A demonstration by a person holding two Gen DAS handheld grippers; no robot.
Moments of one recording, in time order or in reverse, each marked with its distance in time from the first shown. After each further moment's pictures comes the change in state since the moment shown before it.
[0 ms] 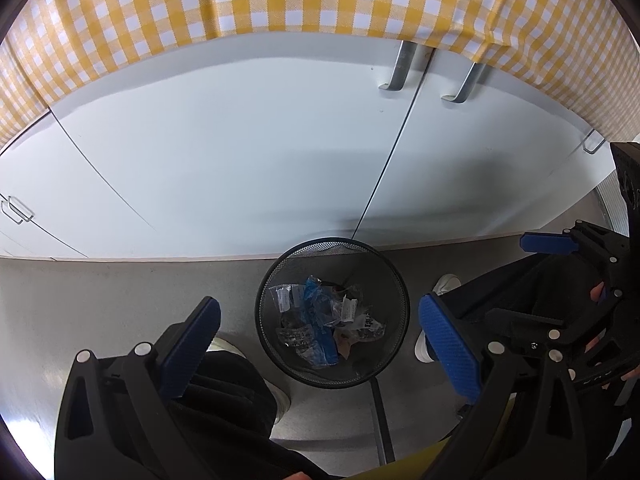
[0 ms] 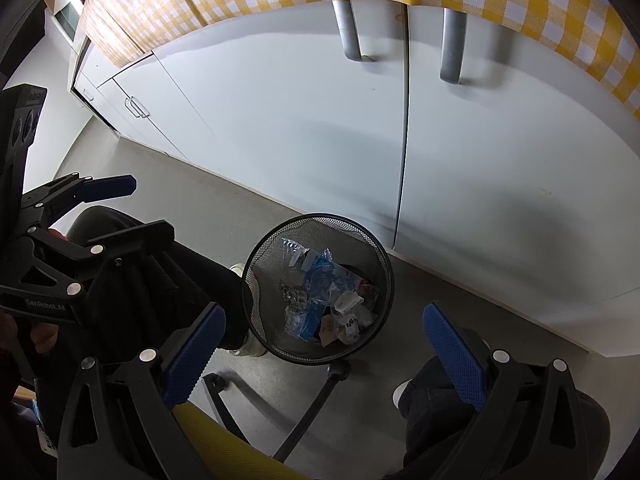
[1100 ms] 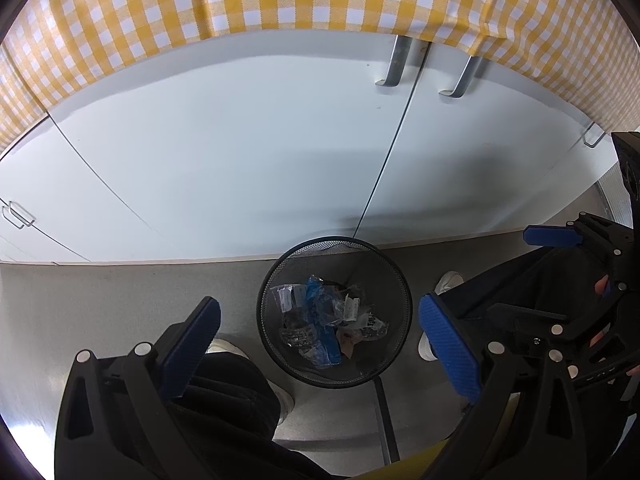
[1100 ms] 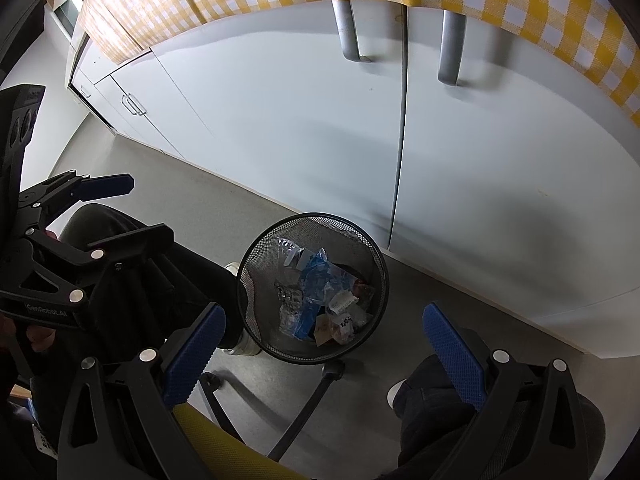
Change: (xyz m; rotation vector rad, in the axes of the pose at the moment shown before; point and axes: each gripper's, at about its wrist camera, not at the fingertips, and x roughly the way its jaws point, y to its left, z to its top) left arm 0.005 0.002 -0.004 0.027 0.003 0.003; right arm -0.002 0.000 0.000 -0.003 0.002 -0.019
